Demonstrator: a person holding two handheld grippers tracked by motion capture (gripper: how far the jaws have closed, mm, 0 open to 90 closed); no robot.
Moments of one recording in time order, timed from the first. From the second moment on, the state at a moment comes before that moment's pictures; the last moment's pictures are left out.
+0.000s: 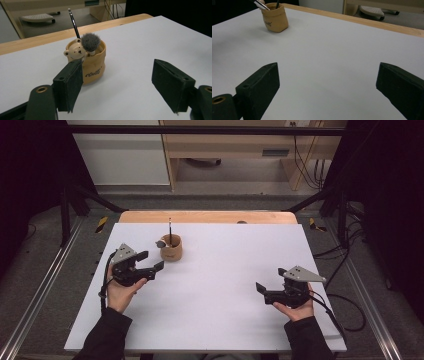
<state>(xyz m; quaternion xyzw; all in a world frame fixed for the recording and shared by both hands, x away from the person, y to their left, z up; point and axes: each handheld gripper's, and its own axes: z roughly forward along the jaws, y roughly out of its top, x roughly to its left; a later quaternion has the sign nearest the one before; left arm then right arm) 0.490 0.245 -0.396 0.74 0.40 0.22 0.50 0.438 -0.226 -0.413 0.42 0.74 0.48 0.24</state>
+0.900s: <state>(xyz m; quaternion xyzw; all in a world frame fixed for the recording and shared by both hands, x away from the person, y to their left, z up) 0.451 0.261 -0.416 0.75 0.38 0.20 0.51 0.435 -0.226 -0.412 0.42 0.74 0.48 0.23</state>
